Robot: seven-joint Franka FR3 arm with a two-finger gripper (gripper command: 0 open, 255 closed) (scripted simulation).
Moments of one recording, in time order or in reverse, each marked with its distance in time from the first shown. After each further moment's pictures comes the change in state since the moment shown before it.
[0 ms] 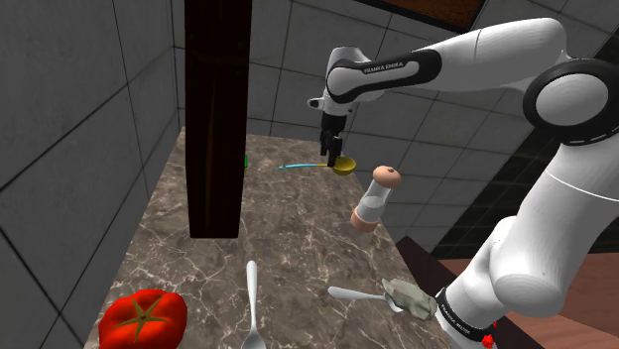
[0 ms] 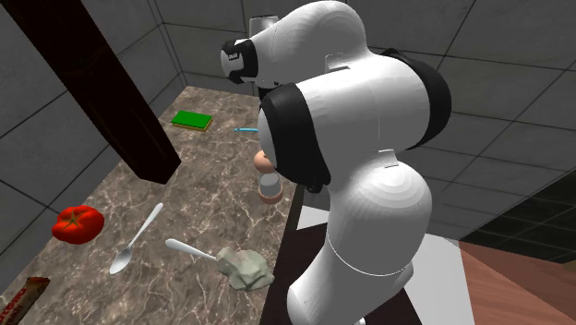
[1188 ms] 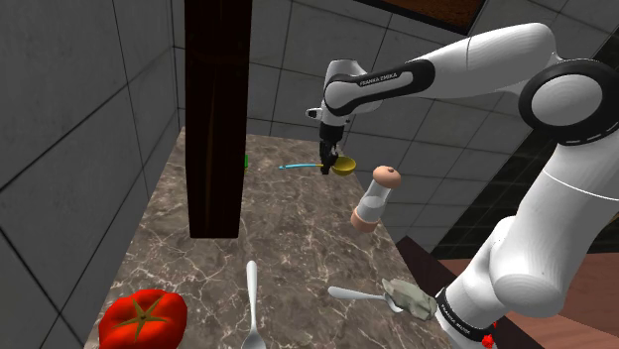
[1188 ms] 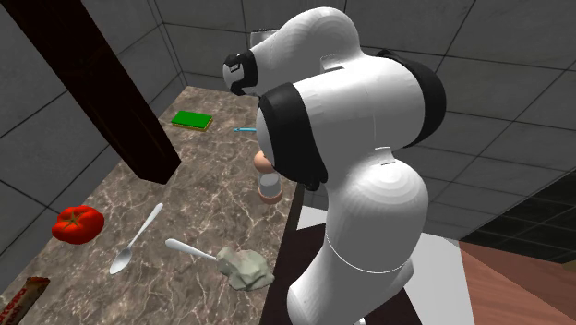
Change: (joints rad) arm 0.002 0.016 0.003 -0.062 0.004 0.077 -0.007
